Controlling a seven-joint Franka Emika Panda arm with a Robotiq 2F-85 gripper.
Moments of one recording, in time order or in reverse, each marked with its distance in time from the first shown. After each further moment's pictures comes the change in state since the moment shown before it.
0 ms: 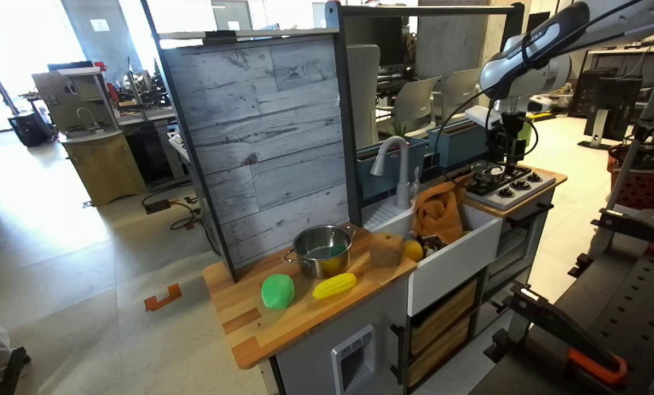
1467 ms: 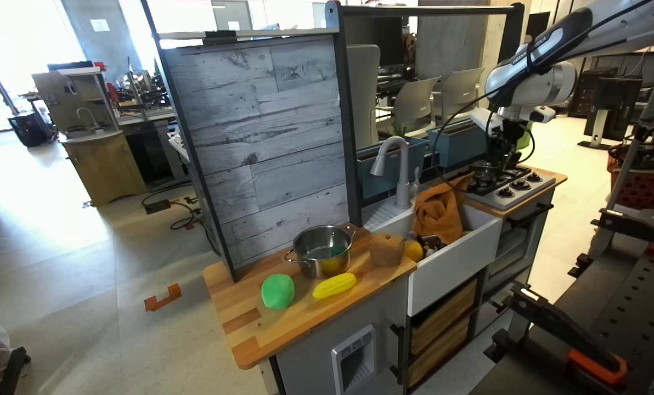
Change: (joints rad) arm -0.021 -0.001 0.021 -0.066 0.082 0.144 -0.007
